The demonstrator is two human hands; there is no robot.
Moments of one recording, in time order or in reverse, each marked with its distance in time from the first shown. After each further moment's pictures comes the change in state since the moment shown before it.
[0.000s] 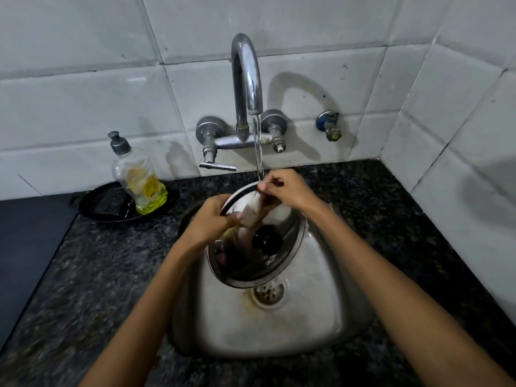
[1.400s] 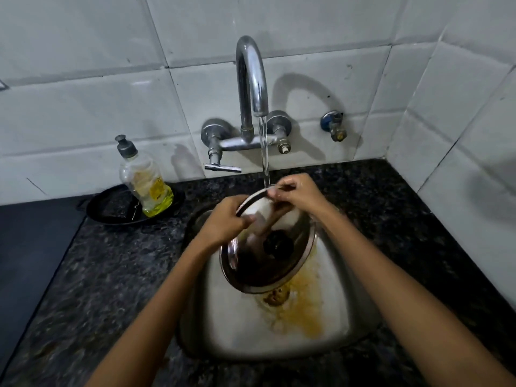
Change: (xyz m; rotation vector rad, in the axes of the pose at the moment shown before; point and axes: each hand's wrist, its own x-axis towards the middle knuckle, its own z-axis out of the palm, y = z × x) left_hand 0.008 0.002 0.006 0.205 -0.045 0.017; right_hand -0.007 0.010 -0.001 0.059 0.040 0.052
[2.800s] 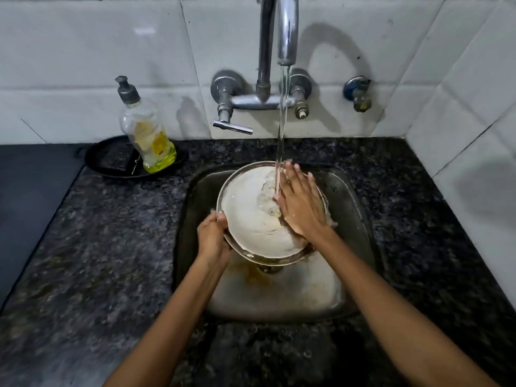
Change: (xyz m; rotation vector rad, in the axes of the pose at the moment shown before) left_hand -0.047 -0.073 0.067 -1.097 0.572 -0.555; right_hand -0.027 0.083 0.057 -0.964 0.029 -0.183
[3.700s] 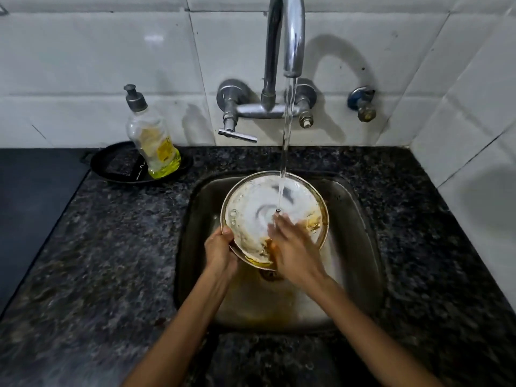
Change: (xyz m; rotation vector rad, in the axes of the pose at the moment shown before) left_hand -0.004 -0.009 0.003 -0.127 0.061 -0.123; right_hand -0.067 -0.045 -0.012 0.164 -0.134 -0.050
